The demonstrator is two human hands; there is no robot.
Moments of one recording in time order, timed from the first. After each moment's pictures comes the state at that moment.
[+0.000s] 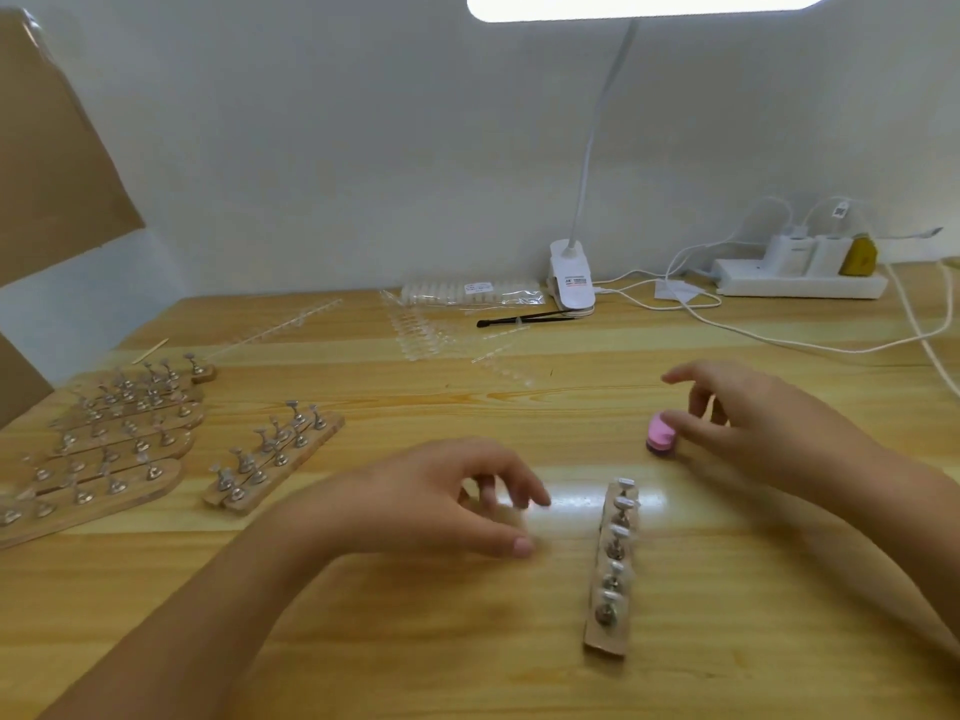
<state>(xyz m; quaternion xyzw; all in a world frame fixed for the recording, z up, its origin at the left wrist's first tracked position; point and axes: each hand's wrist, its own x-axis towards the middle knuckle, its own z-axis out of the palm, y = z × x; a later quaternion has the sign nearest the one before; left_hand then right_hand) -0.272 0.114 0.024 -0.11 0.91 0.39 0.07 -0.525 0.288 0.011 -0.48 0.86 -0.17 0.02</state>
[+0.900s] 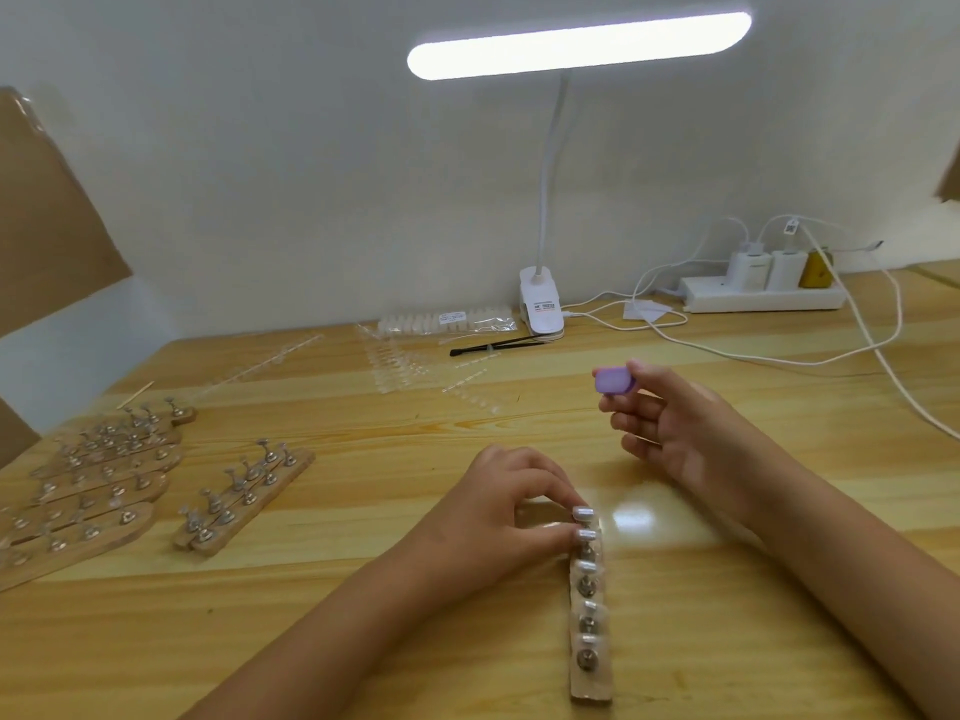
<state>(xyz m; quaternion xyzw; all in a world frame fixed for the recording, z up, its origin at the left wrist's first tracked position) -0.331 0.158 -0.011 -0.10 0.93 0.33 -0.13 -0.516 0.276 0.007 -0.28 0.55 -0.68 0.40</state>
